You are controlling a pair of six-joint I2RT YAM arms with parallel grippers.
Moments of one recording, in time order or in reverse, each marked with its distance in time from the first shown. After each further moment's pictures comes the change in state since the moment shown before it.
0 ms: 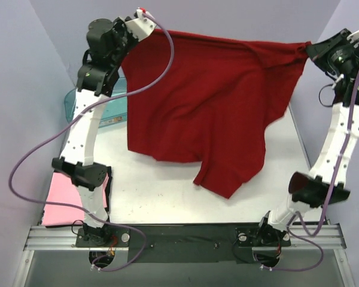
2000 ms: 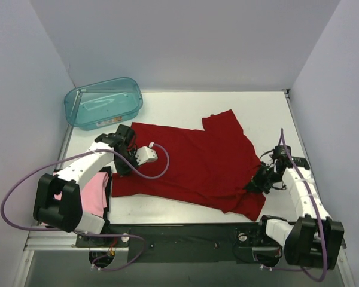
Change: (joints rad) left arm -0.031 -0.440 -1.517 -0.344 0.238 0.037; right arm 0.185 -0.564 -1.620 -0.220 0.044 0.101
